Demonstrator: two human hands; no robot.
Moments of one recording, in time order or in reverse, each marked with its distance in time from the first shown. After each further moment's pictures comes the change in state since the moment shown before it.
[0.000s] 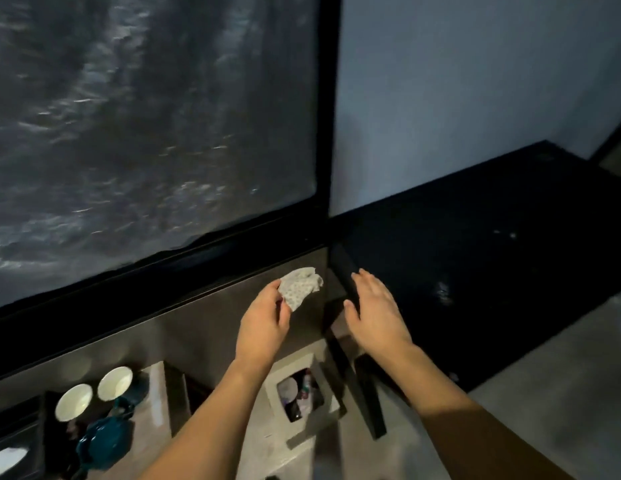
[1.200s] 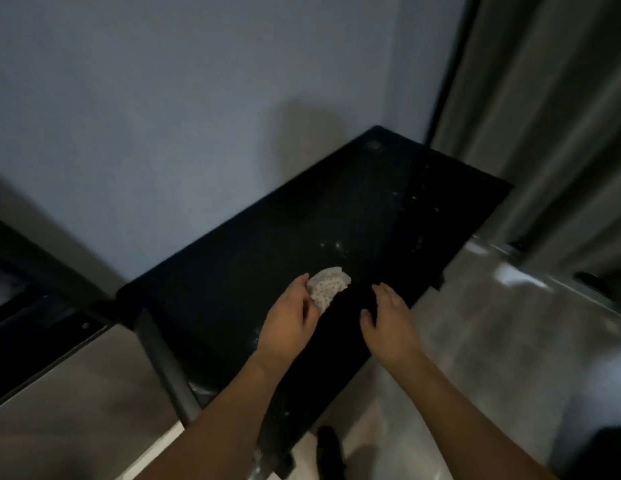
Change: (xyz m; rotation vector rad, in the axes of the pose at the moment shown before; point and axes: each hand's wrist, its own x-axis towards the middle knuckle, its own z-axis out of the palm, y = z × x) left_hand 0.075 0.328 0.375 0.011 -0.432 0.237; right_hand 0.012 0.418 -0.208 0.109 0.152 0.441
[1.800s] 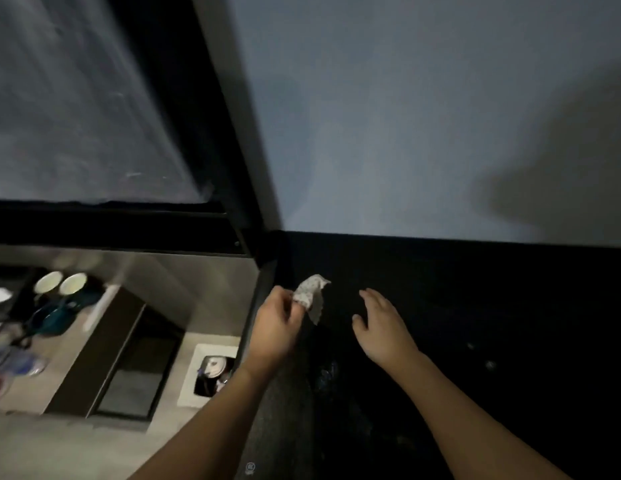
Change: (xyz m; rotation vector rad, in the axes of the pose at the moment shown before) left_hand 0.003 -0.087 -0.081 -0.175 0.828 -0.783; right_hand 0.164 -0.168 0.113 -0.185 -0.659 -0.721
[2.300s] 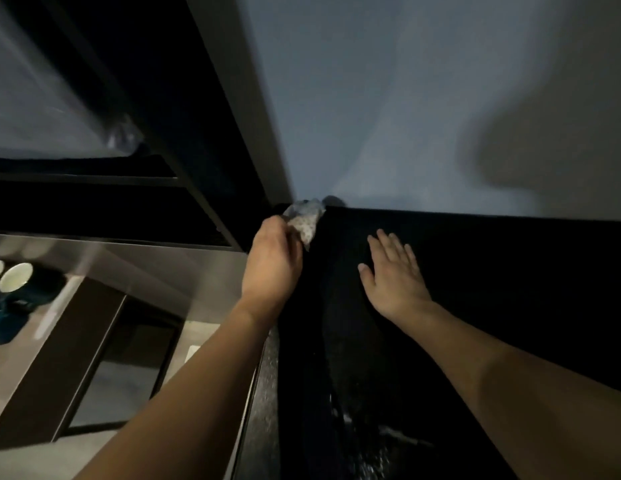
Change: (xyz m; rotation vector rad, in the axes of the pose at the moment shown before) left_hand 0.221 -0.114 0.075 0.251 0.108 0.199; right_hand 0.243 0.035 0.111 -0.287 0.019 -0.116
